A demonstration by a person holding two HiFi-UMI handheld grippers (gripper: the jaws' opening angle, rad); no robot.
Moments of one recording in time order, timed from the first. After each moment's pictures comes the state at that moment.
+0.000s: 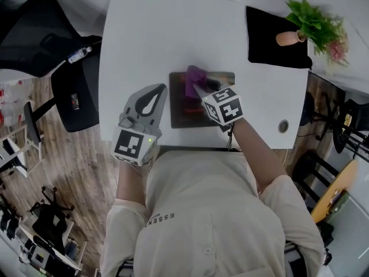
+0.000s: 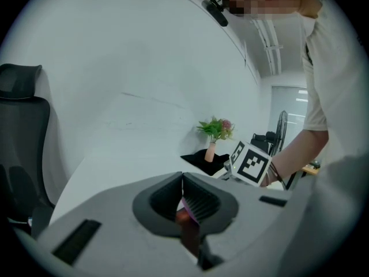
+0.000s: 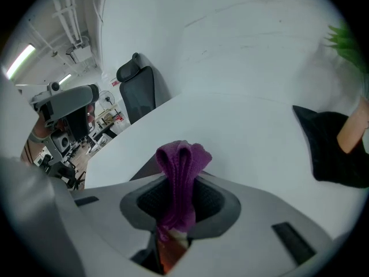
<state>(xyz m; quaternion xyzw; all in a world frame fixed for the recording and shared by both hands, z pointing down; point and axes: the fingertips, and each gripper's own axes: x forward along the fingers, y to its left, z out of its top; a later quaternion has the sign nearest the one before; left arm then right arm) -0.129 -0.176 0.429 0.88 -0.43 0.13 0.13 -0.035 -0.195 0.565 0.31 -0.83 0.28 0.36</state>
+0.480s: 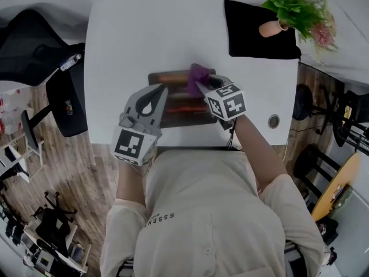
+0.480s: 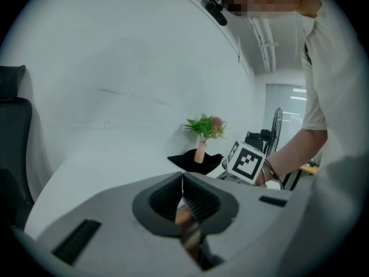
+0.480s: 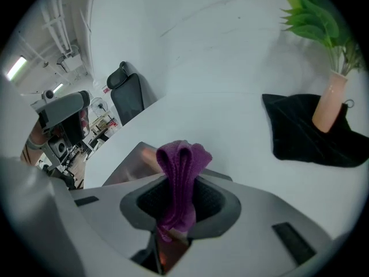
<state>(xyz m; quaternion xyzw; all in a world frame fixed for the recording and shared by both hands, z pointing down) -0.054 -0.177 0.431 0.89 -0.41 0.14 0.13 0.050 -0.200 0.569 0.33 -0.82 0.32 0.35</state>
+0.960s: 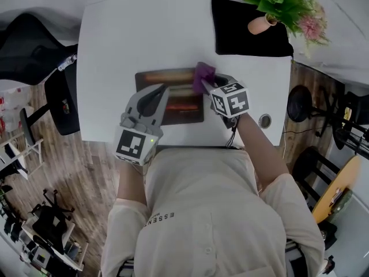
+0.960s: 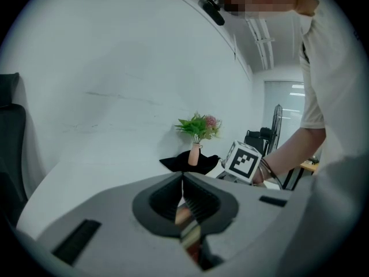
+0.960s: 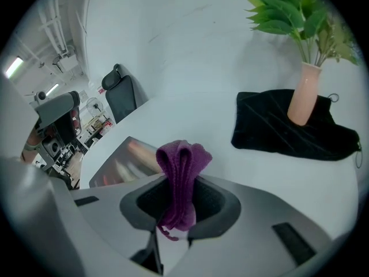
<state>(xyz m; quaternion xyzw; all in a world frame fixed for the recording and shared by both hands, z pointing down) 0.005 -0.170 0.420 0.89 -0.41 0.14 0.12 0.121 -0.202 0.571 0.35 -0.81 0.32 0.35</state>
